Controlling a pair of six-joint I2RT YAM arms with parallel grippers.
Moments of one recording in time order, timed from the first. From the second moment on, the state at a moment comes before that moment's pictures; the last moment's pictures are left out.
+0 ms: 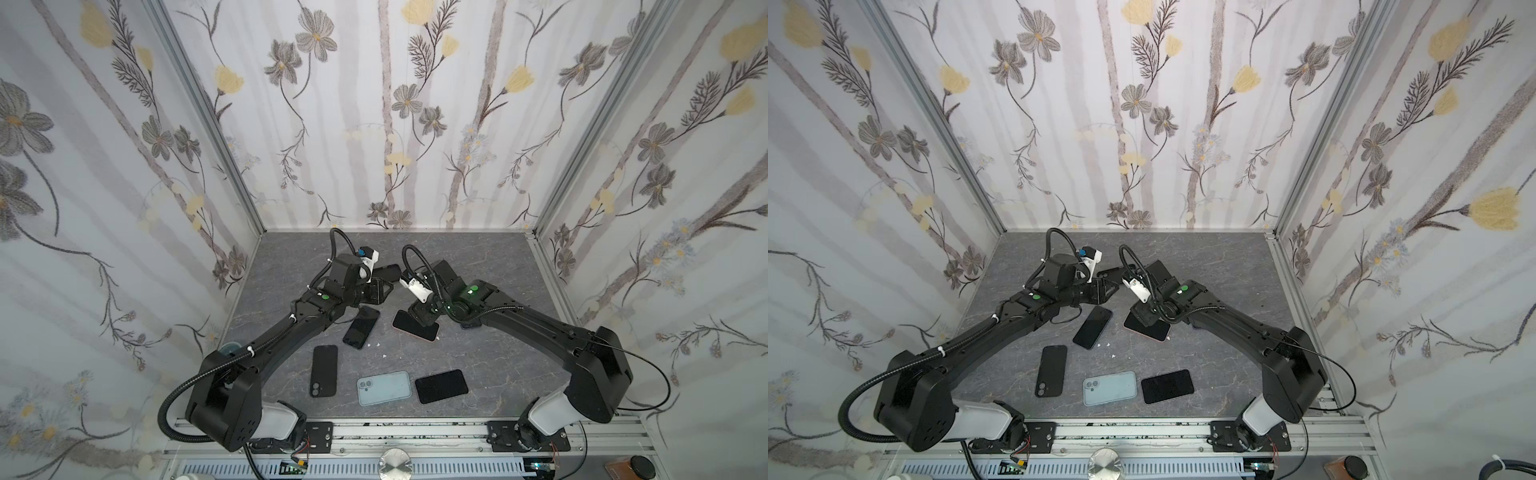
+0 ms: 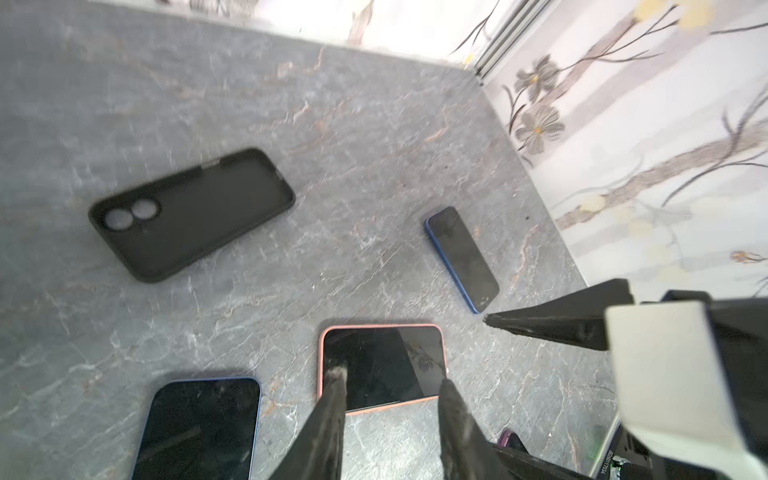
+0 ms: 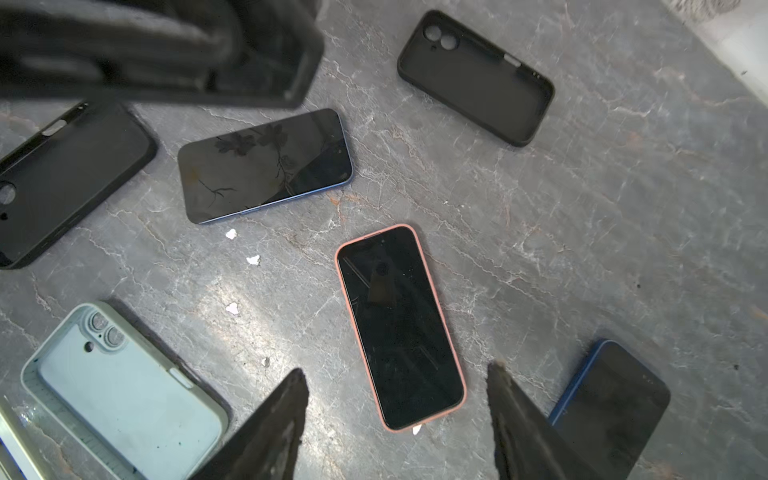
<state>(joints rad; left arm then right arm) -0.51 1.33 0.96 -0.15 0.33 -0.41 0.77 1.53 1.22 -0.57 -0.02 -0.16</state>
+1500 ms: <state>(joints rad) -0.50 0.89 0.57 0.11 0.12 -0.12 0.65 1.92 1.30 -0.59 -0.10 -0.45</state>
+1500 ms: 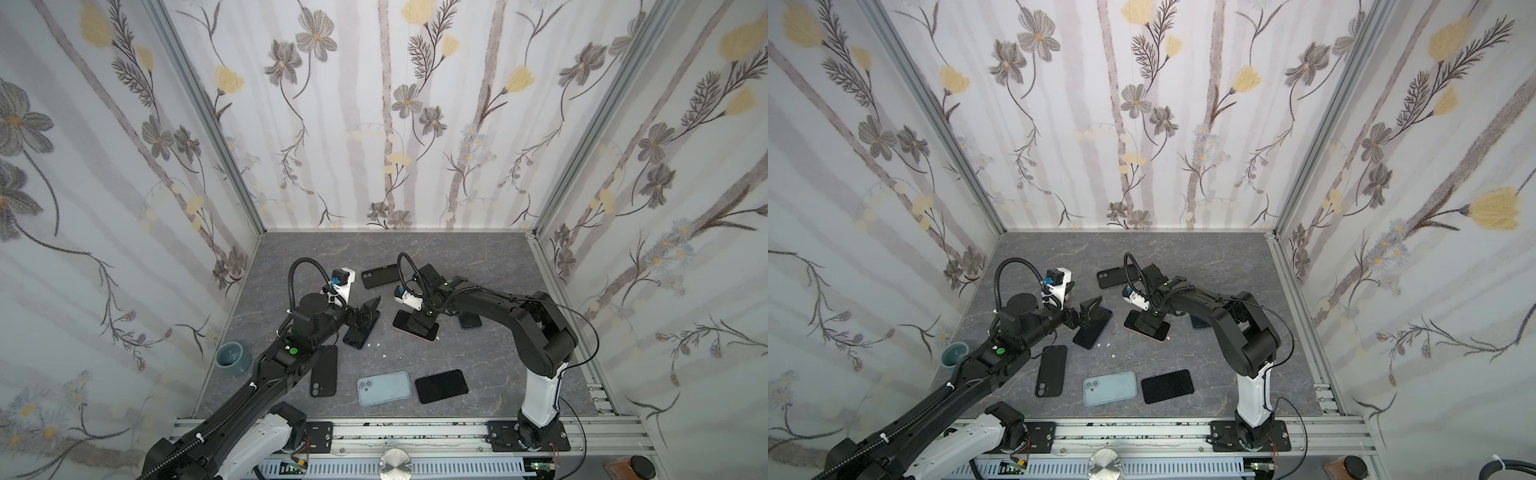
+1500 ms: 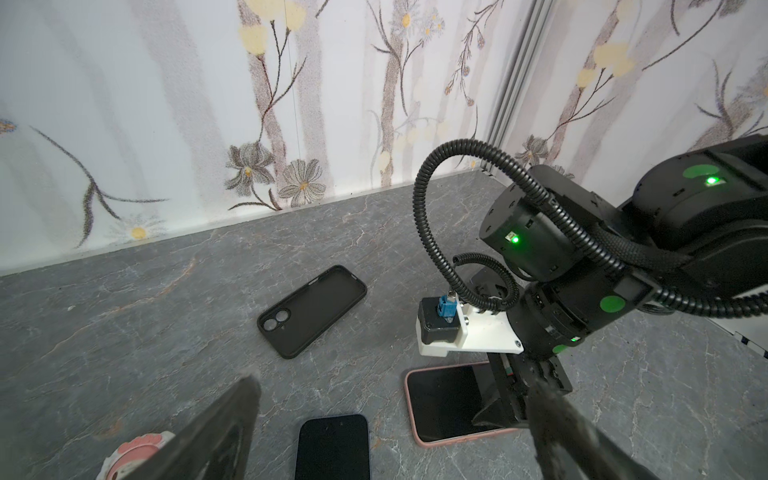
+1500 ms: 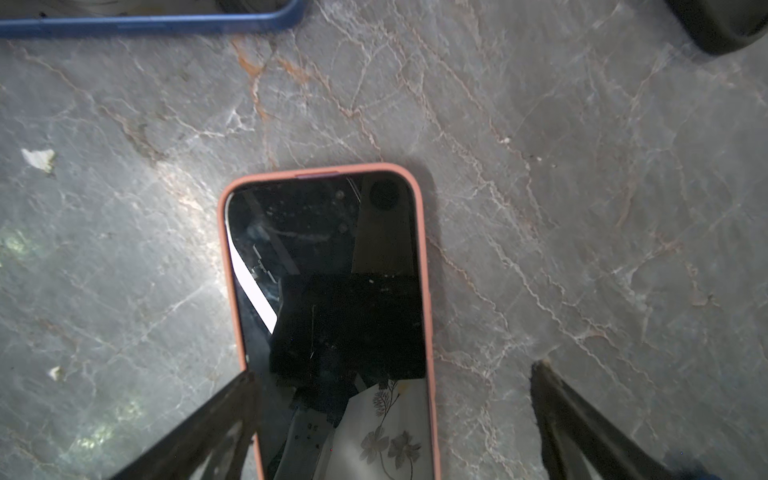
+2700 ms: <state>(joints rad) -0.50 0.81 0.49 0.03 0.11 -0.08 0.64 1.91 1.31 -0.68 -0.17 -0.42</state>
